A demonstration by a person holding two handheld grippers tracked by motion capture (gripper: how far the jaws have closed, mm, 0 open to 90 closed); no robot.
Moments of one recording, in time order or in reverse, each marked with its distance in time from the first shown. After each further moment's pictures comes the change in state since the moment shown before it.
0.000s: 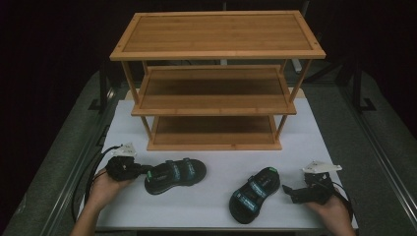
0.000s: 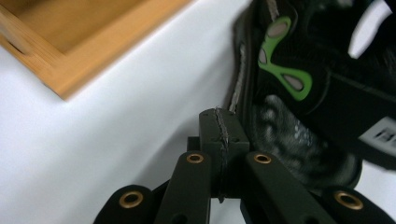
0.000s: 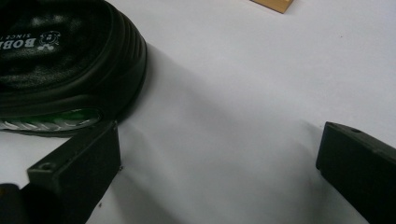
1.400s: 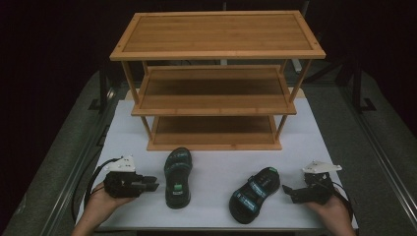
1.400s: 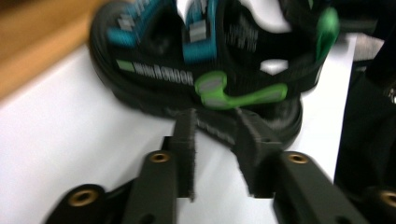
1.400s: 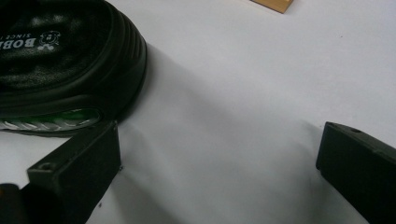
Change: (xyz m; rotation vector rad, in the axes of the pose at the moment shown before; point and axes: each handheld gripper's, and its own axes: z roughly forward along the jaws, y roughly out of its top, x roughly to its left) left arm -0.049 0.008 -0.027 -0.107 -0.119 0.038; right arm 0.000 0.000 0.000 0.000 0.000 -0.001
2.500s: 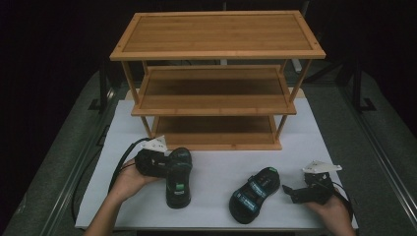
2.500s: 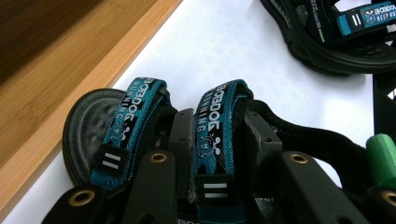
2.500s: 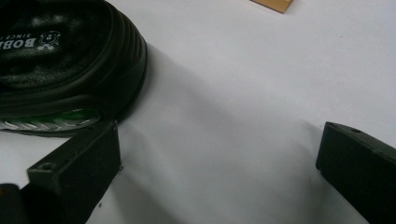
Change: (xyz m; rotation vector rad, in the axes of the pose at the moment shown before) left arm 0.010 0.064 0.060 0.082 -0.053 0.119; right arm 0.000 0.000 0.000 0.001 0.000 0.000
